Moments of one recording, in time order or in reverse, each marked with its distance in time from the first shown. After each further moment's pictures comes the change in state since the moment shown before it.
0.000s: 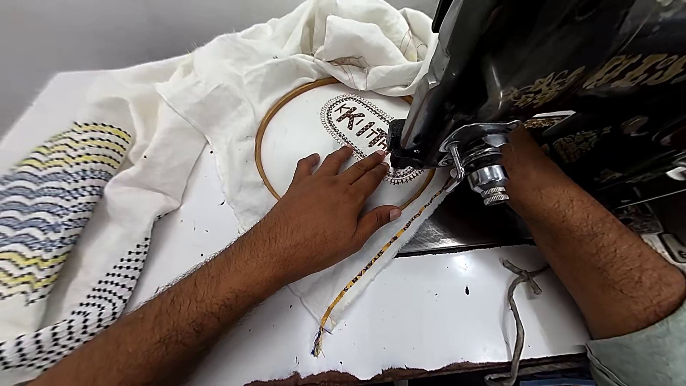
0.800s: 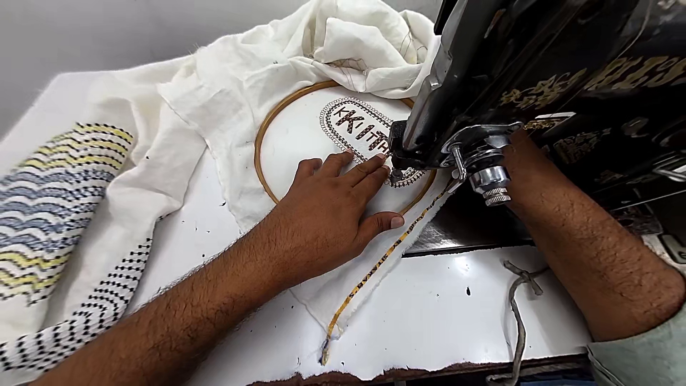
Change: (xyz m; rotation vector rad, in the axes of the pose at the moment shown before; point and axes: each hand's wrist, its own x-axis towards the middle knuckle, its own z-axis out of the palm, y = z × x) left_hand -0.002 0.001 -0.003 0.013 0.009 0.021; right_hand -0.006 0.009 0.005 0.010 0.046 -0.079
